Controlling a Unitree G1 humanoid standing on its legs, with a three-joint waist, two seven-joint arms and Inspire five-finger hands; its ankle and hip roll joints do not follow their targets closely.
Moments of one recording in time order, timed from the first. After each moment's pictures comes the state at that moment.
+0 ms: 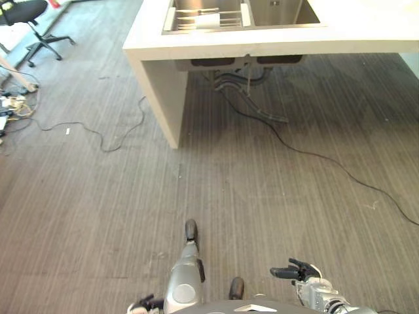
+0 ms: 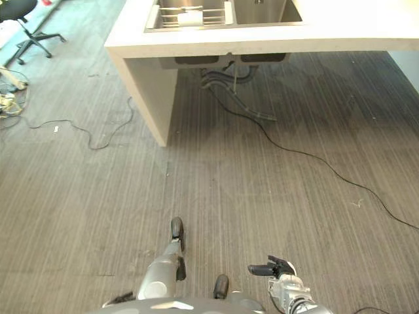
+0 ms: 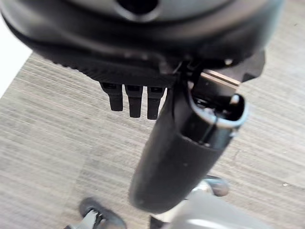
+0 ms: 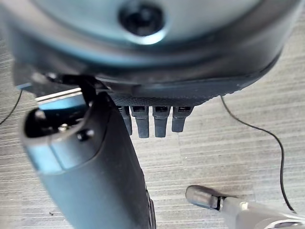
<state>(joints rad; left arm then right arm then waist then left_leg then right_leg) 0.00 0.15 -0.06 1.44 -0.46 -0.06 0.13 -0.16 -0.23 0.23 1.37 0.39 -0.08 -0.07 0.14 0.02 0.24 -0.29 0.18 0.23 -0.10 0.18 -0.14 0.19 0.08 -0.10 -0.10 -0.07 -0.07</state>
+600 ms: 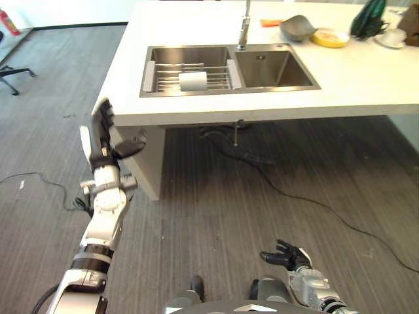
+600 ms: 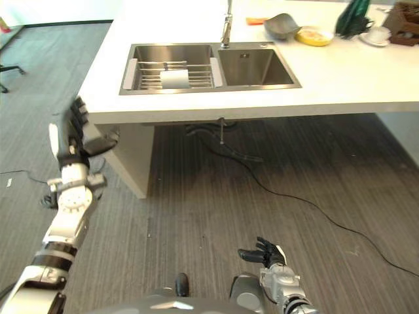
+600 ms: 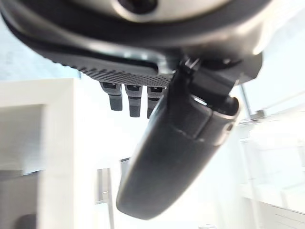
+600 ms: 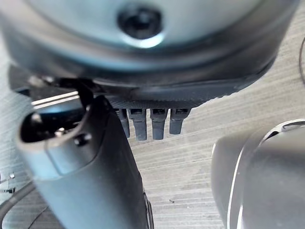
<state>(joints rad) -0.25 0.49 -0.02 0.22 -0.22 -0.31 0.46 -0.08 -0.22 0.21 1.15 0.39 -0.13 -0.06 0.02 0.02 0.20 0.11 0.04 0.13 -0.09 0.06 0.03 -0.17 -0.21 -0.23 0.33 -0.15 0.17</state>
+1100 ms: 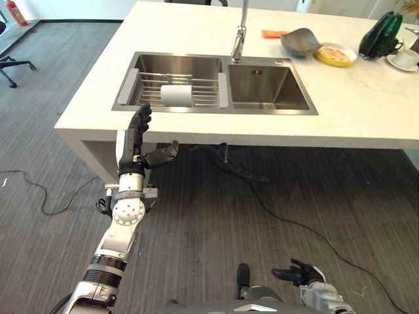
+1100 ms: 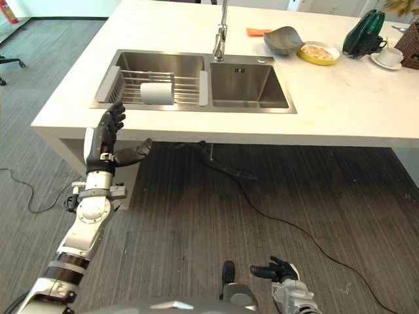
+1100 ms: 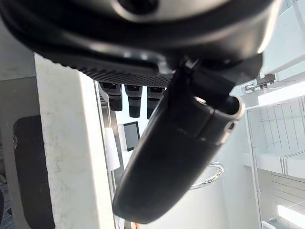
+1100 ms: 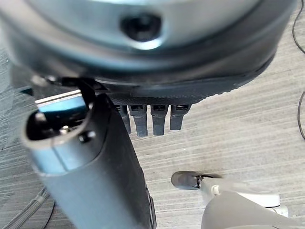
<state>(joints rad) -0.19 0.39 -0.12 0.24 -0.08 -0.31 0.36 -0.07 -0.26 0.14 1.27 0.39 -0.09 -0.02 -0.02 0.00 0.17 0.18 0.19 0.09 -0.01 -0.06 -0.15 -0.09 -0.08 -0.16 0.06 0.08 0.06</state>
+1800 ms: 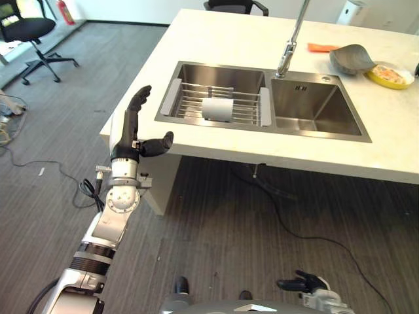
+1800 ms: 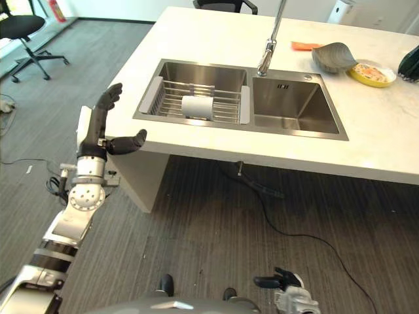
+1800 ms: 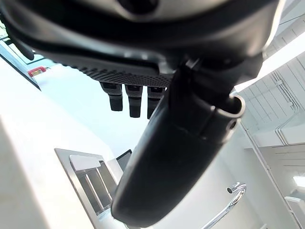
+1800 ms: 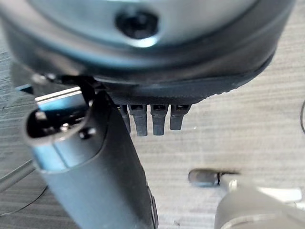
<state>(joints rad) -0.26 0.54 -0.12 0.09 0.09 -0.17 0.38 -0.03 -0.22 0.15 1.18 0.36 -0.06 -0.04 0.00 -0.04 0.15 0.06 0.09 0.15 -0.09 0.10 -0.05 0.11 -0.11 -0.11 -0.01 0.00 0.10</state>
